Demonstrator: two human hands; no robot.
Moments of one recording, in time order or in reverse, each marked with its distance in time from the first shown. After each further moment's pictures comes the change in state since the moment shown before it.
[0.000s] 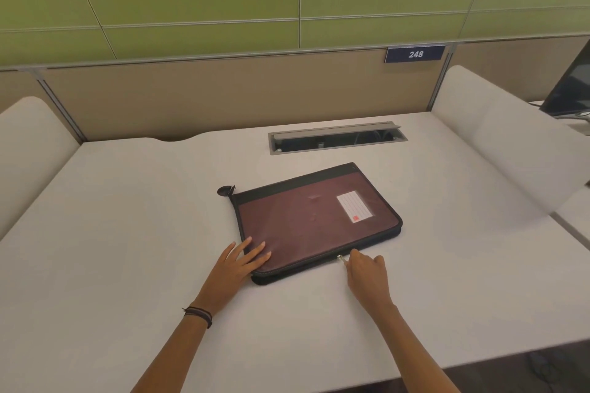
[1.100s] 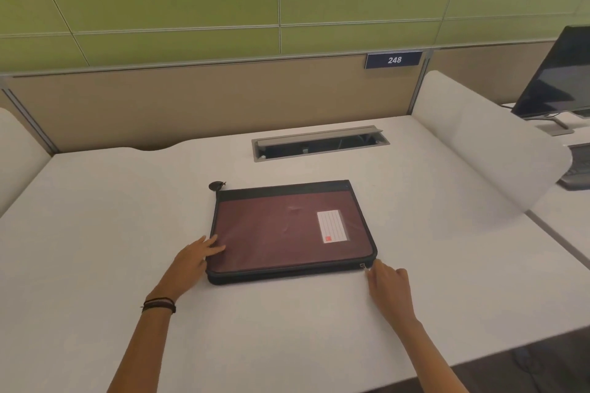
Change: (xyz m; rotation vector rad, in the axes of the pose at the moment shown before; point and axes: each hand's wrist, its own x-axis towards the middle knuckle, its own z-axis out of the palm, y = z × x) left_hand 0.014 -0.060 -0.009 -0.583 0.014 -0.377; right_hand -0.026 0.061 -0.016 0.141 -0.148 0.259
